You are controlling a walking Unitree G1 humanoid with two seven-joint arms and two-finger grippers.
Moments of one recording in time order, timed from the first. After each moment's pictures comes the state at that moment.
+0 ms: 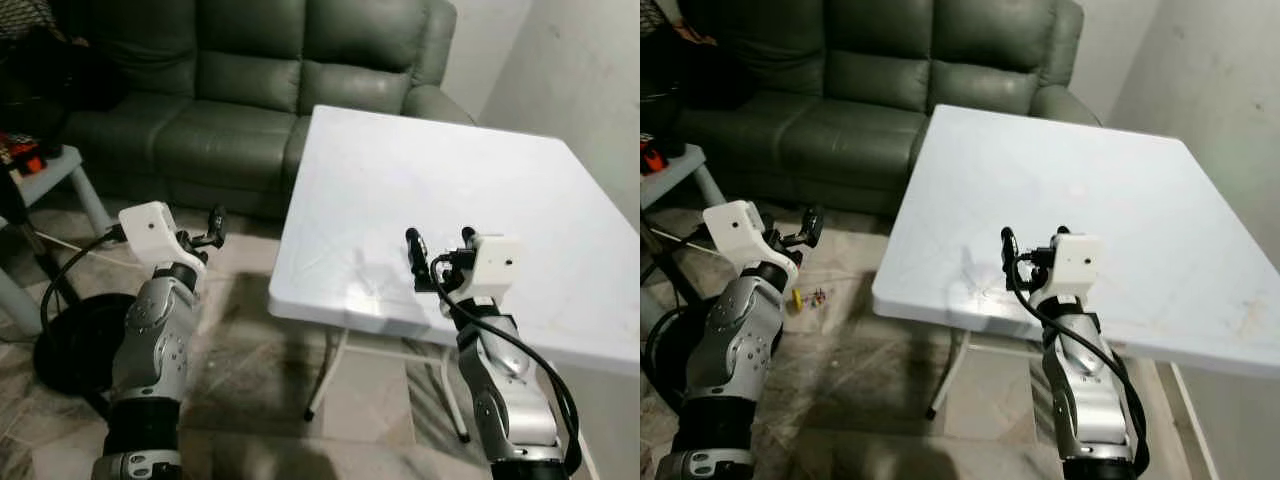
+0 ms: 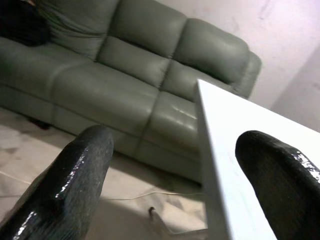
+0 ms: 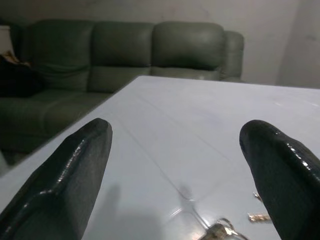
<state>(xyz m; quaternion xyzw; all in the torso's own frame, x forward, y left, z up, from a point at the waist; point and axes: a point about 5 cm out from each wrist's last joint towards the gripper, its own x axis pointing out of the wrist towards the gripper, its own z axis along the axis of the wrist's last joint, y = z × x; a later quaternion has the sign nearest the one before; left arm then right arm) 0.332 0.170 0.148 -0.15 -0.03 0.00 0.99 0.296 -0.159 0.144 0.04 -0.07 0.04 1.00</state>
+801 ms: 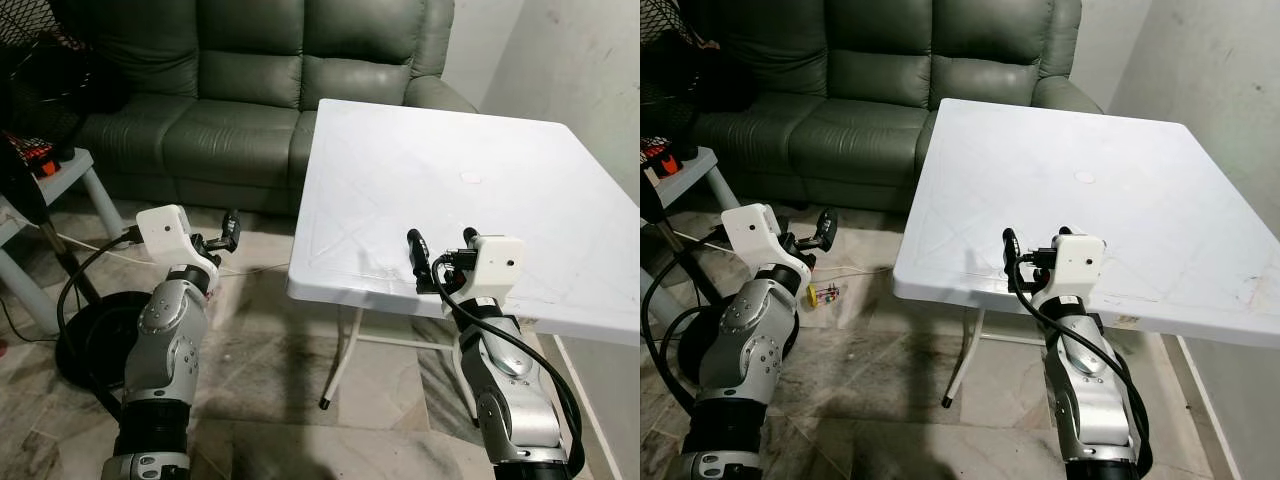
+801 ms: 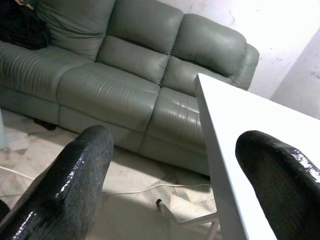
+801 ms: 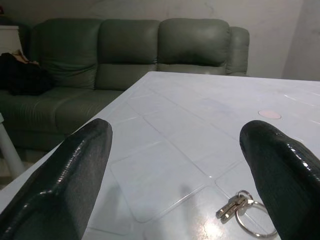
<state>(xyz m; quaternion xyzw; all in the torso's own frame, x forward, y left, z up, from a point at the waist) 0.330 0.168 0.142 -0.14 -0.02 -0.01 0.99 0.295 -0.156 0.140 0.04 -0.06 0.05 1.00</state>
